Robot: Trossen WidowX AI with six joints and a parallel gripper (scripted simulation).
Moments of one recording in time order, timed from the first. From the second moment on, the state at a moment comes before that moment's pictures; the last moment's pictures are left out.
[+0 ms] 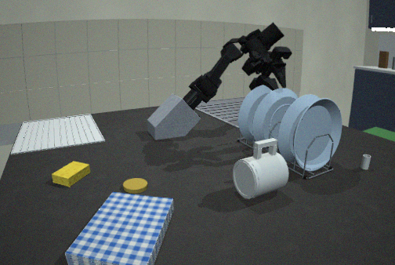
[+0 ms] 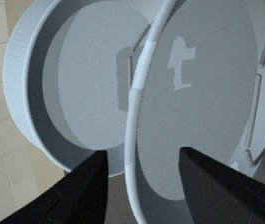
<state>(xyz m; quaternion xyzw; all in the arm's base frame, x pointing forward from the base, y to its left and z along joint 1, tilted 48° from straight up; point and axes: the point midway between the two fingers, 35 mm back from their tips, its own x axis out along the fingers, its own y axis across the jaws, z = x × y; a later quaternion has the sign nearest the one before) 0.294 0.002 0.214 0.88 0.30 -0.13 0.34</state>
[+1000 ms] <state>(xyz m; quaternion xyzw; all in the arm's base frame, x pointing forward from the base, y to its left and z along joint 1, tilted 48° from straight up) 0.292 -0.011 0.225 0.88 0.30 -0.13 0.34</state>
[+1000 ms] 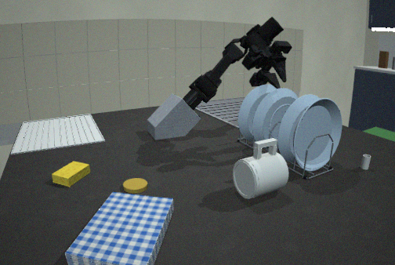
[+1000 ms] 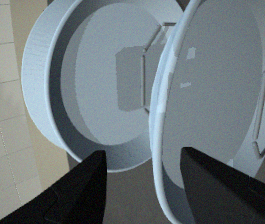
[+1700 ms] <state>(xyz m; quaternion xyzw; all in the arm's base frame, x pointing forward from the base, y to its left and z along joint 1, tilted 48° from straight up) 0.290 -0.025 0.238 0.88 0.30 -0.13 0.34</state>
